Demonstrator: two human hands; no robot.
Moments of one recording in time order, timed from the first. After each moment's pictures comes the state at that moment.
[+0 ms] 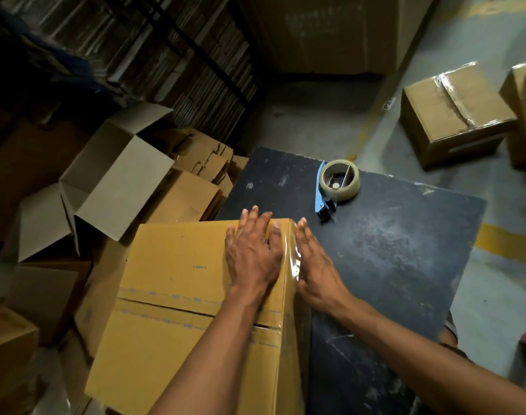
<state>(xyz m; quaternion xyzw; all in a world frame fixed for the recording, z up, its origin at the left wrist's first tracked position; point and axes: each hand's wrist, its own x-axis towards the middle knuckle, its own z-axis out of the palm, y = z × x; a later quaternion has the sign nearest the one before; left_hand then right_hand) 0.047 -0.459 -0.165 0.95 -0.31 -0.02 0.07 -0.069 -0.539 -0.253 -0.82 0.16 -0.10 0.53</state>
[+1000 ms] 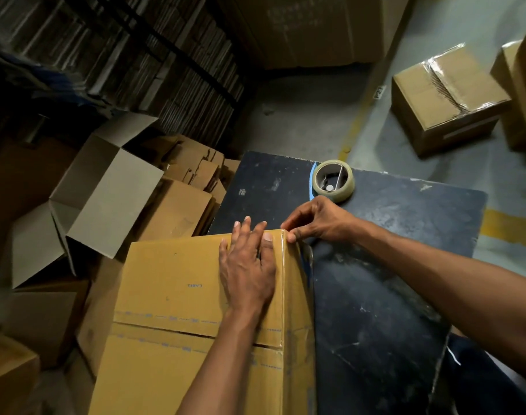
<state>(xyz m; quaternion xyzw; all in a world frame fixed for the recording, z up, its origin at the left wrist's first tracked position) 0.046 -0.458 -0.162 0.95 -0.29 -0.05 0.13 -0.012 -0.663 -0.238 -0.66 0.06 0.00 0.75</state>
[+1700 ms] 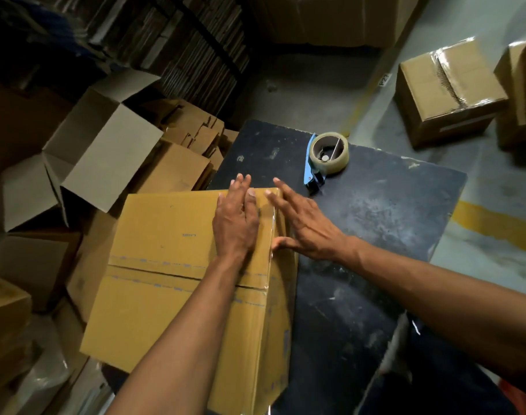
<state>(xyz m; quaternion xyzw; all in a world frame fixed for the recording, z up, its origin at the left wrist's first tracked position) 0.045 -0.452 -0.150 0.93 -0.28 -0.05 0.23 -0.058 -0.587 -0.248 -0.91 -0.01 -0.15 0.39</state>
